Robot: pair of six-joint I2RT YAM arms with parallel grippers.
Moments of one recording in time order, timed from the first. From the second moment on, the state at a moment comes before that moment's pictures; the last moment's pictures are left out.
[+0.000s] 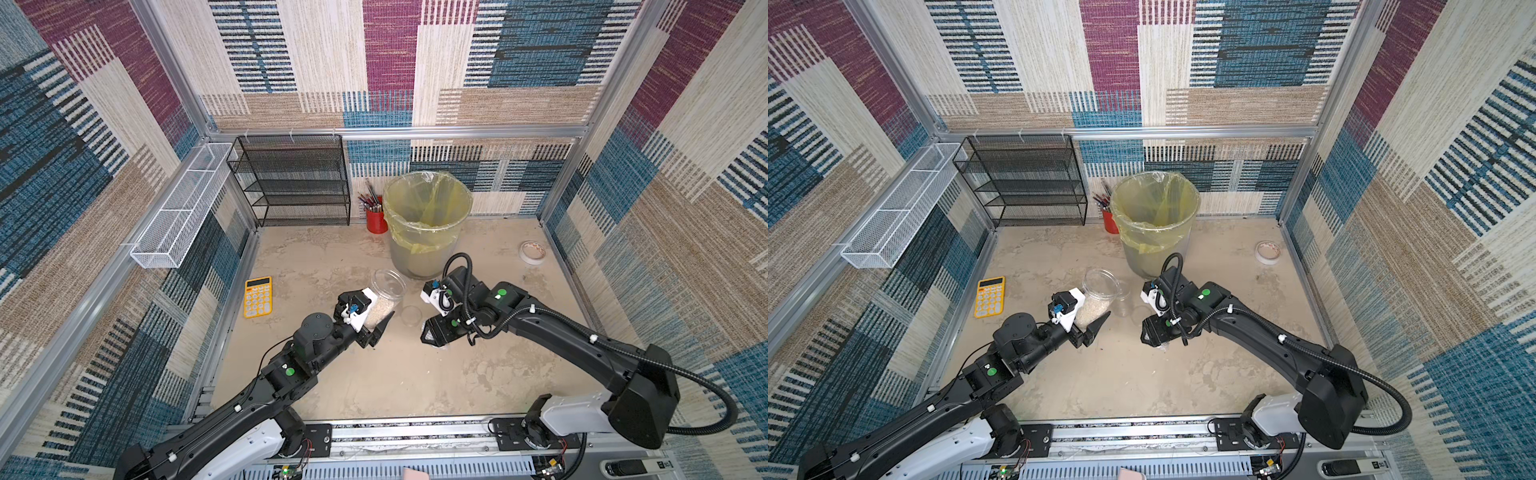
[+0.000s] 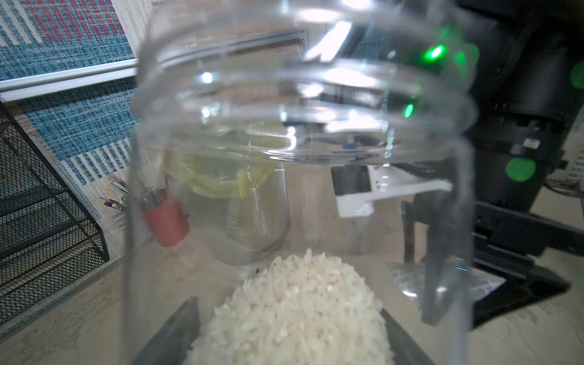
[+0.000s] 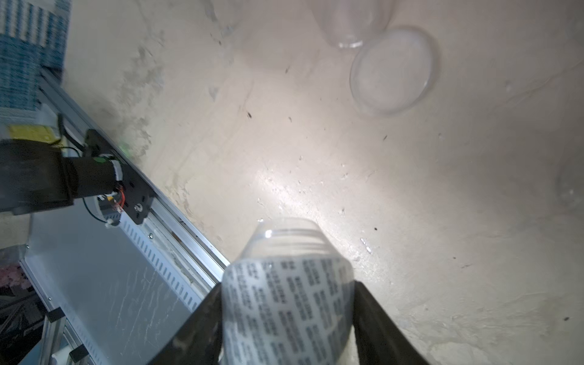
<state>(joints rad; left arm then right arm) -0.78 0.78 0.53 0.13 -0.05 0.18 0.75 1.38 1.10 -0.88 -0.31 0.31</state>
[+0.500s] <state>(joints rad) -0.78 0.76 0.51 0.13 -0.05 0.18 0.82 1.56 0.99 -0.70 -0.22 0.37</state>
